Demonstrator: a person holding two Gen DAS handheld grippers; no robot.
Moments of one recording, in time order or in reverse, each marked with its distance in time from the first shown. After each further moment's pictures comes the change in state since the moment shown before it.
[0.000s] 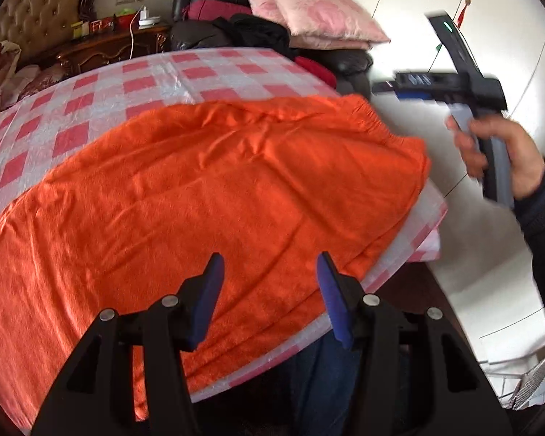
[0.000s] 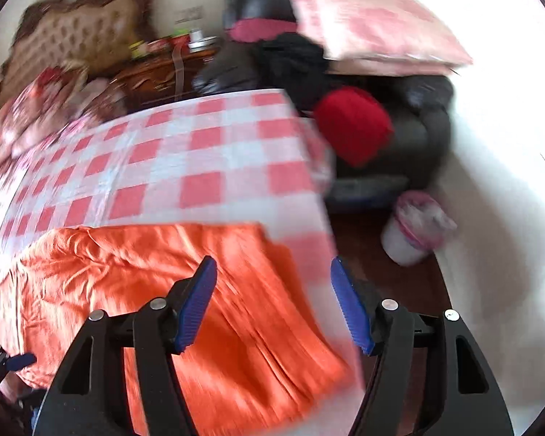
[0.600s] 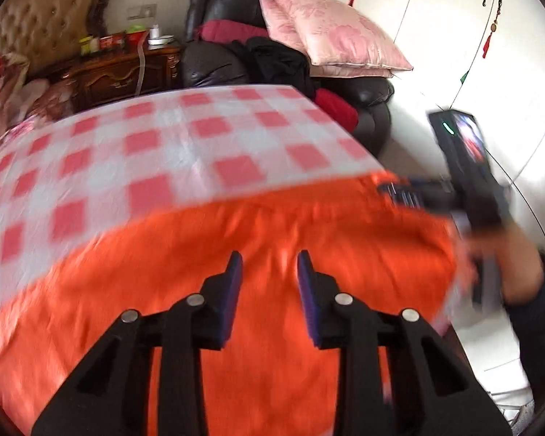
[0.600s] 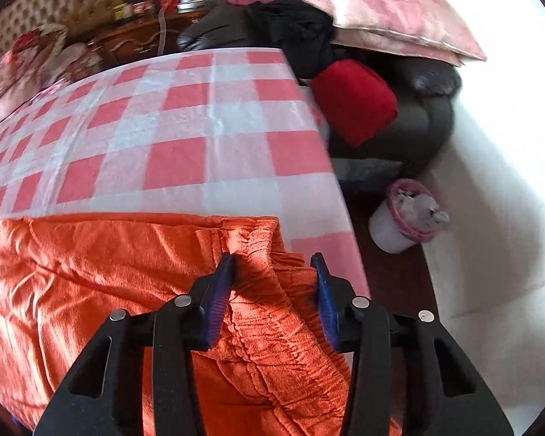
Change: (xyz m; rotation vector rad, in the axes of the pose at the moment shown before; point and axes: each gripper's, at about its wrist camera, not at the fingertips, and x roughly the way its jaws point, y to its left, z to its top) left arm 0.045 0.021 0.118 -0.037 -0.060 0.005; right arm 0.059 0.013 -0.003 0.014 0.111 -0.153
